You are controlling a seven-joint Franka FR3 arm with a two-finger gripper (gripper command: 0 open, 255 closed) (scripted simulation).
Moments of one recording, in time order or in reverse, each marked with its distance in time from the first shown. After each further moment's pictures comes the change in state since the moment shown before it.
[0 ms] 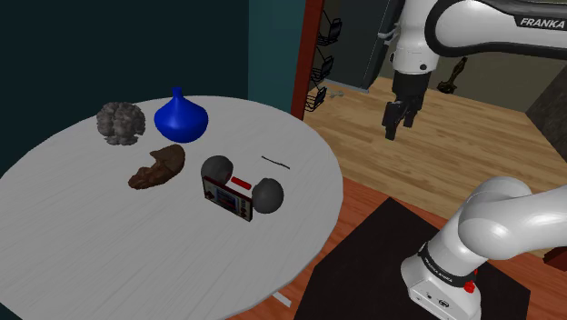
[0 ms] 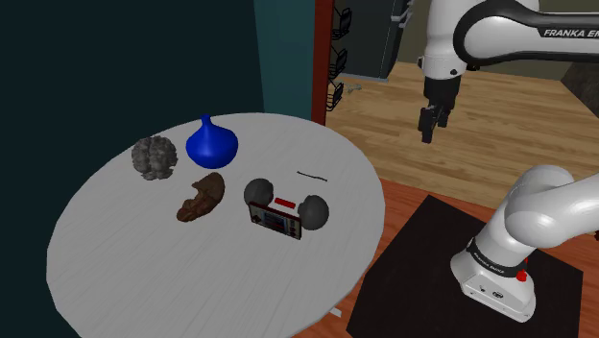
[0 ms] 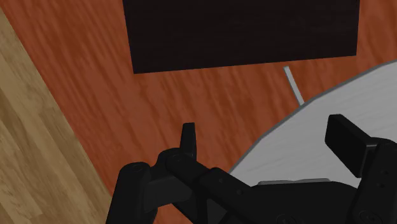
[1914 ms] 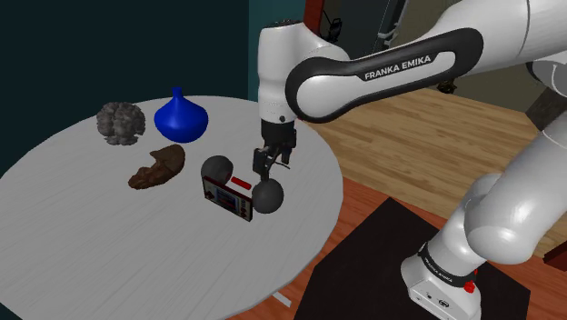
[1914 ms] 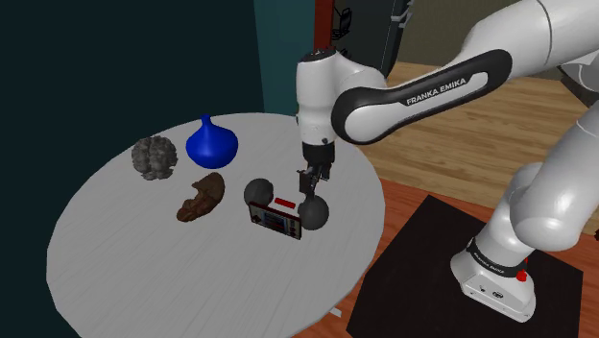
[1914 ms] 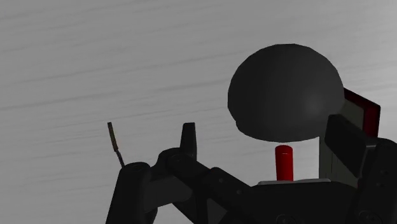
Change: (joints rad) arm 0.185 0.695 0.348 0.315 0.076 0.517 0.259
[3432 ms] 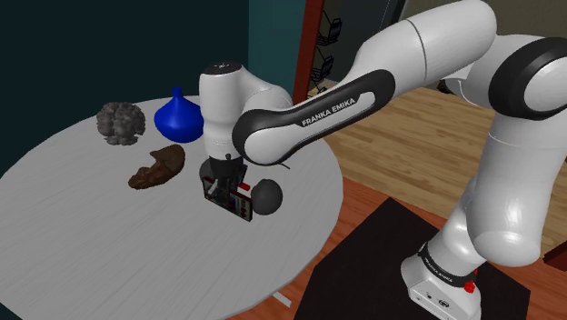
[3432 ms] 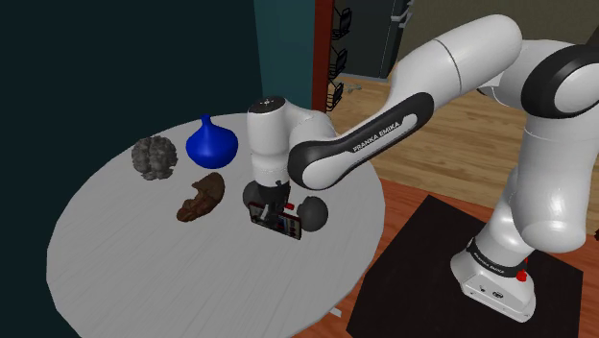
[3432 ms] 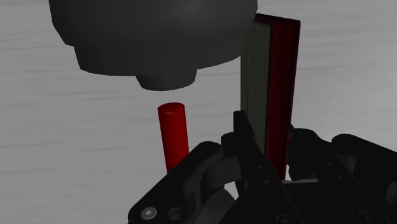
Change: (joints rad) arm 0.112 0.370 0.051 0.241 -0.179 0.146 0.131
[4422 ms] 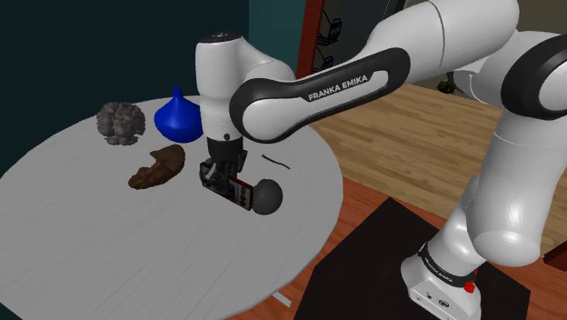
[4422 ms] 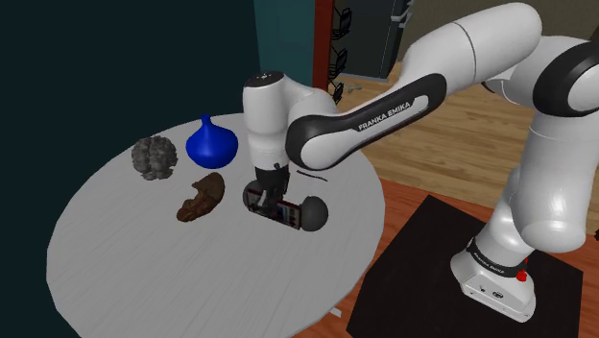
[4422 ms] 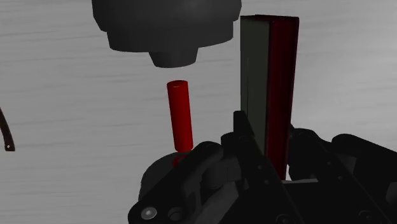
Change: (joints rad) arm -0.005 -0.041 0.009 0.070 0.025 -0.106 -0.017
